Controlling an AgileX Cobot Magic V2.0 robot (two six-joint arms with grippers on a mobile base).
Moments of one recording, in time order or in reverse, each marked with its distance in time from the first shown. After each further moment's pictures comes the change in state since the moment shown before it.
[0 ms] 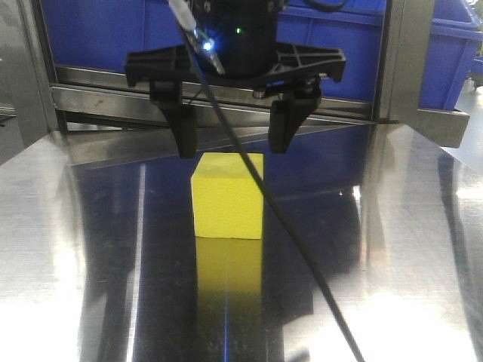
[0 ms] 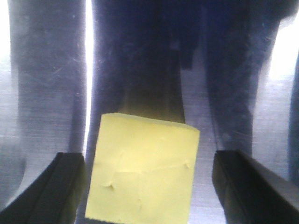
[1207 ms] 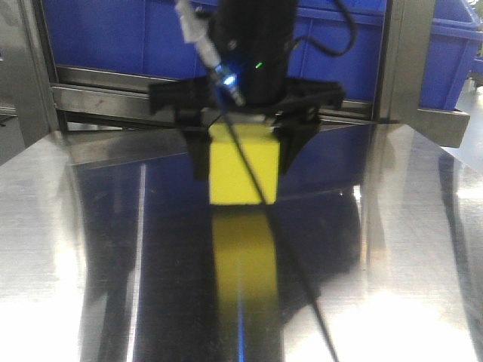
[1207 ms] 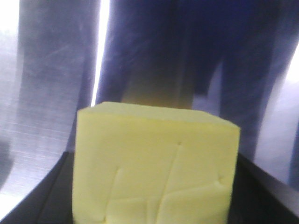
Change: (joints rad) left arm 0.000 0.000 0.000 0.000 0.000 0.000; right arm -0.125 -0.003 0.039 0.160 -0.081 -0.324
